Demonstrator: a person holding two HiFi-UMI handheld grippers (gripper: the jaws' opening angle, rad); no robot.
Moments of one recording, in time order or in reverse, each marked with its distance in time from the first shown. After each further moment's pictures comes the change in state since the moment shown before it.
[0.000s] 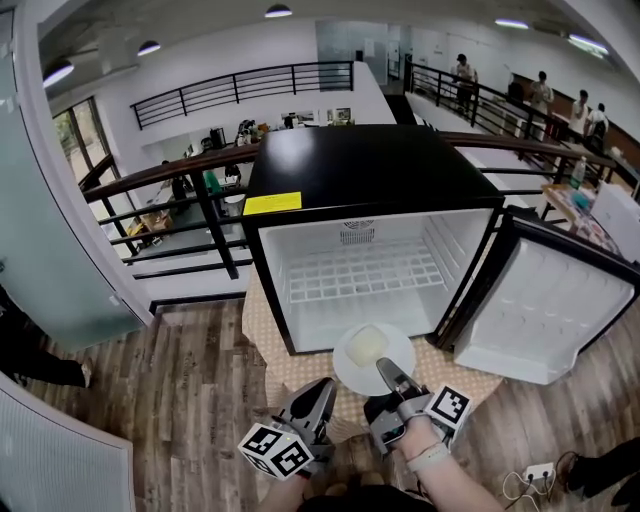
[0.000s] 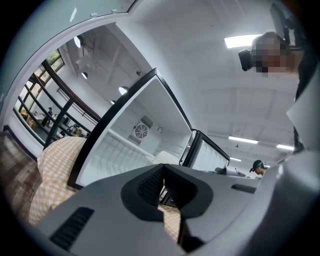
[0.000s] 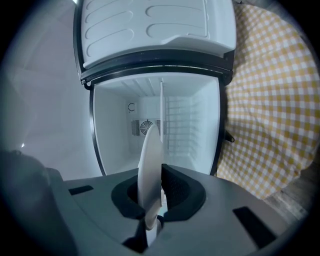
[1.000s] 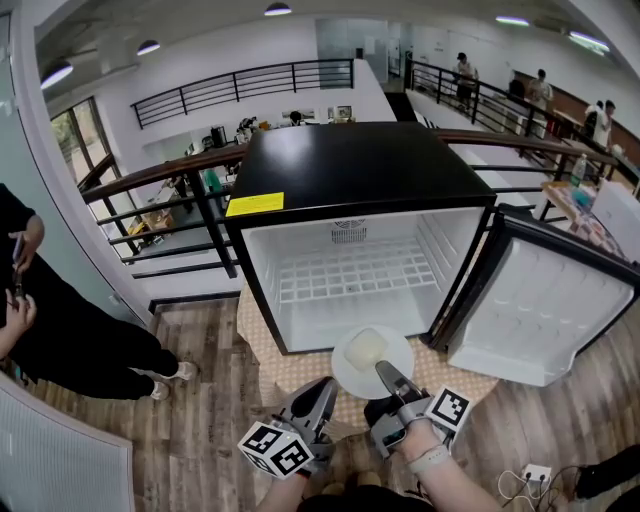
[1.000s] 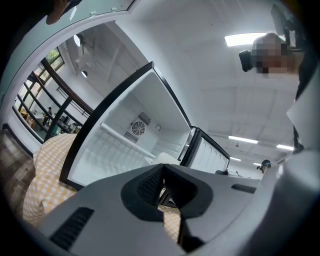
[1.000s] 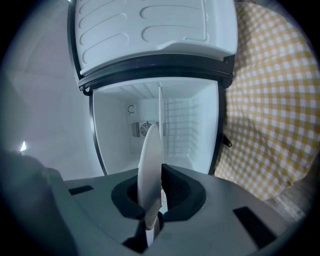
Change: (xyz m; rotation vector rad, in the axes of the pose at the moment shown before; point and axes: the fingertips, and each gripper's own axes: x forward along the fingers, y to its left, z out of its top) left arm 0.018 -0.014 -0.011 -0.002 0.010 -0.002; right arm -0.013 -0.005 0.017 0.008 0.032 0.014
